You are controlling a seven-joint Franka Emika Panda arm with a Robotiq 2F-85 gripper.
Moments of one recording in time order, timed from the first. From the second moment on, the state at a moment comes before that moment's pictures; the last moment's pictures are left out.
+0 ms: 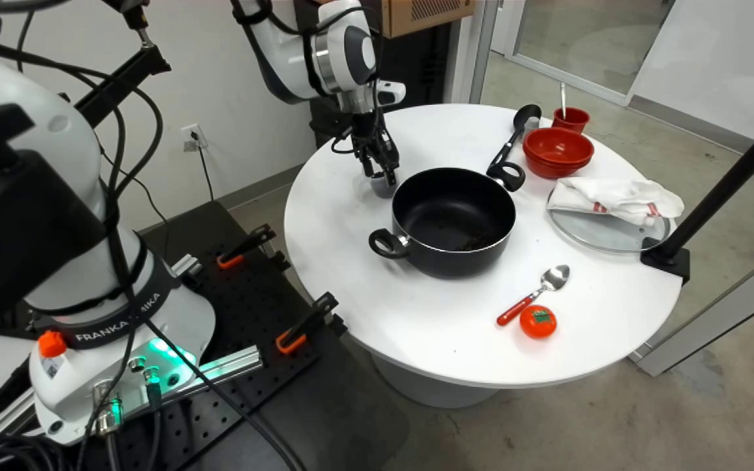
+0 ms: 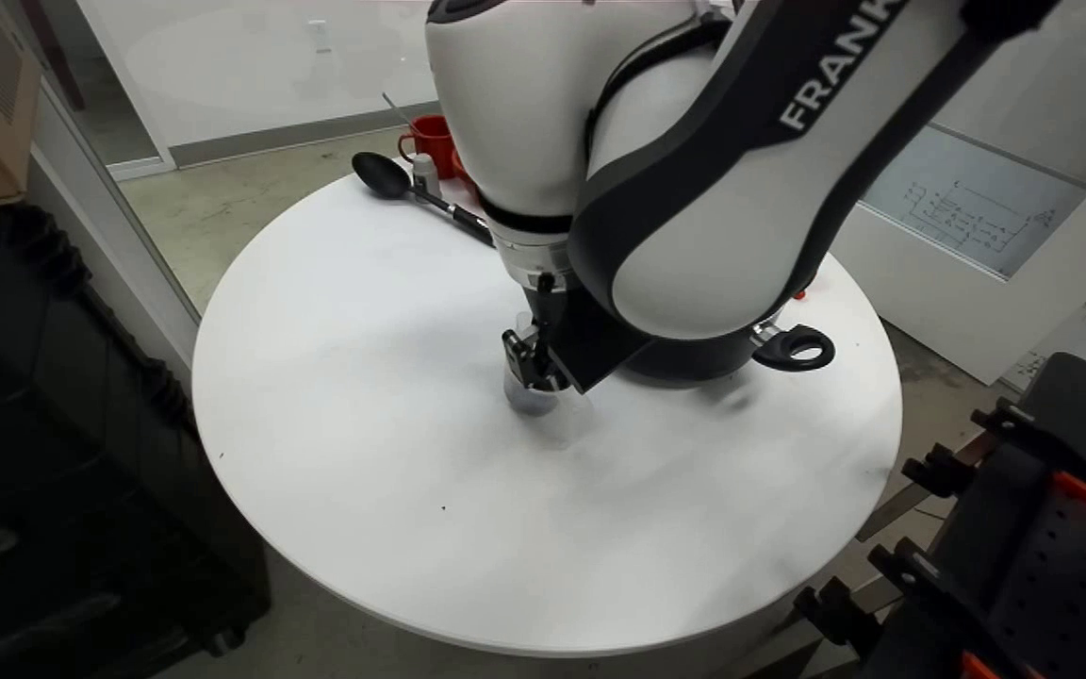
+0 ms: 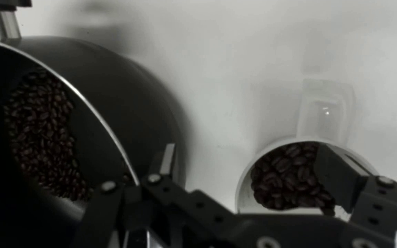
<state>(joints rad) 0.41 0.58 -0.16 -2.21 -0.48 2.65 0.82</state>
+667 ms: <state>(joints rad) 0.43 0.57 -0.18 -2.18 -0.47 2.67 0.83</state>
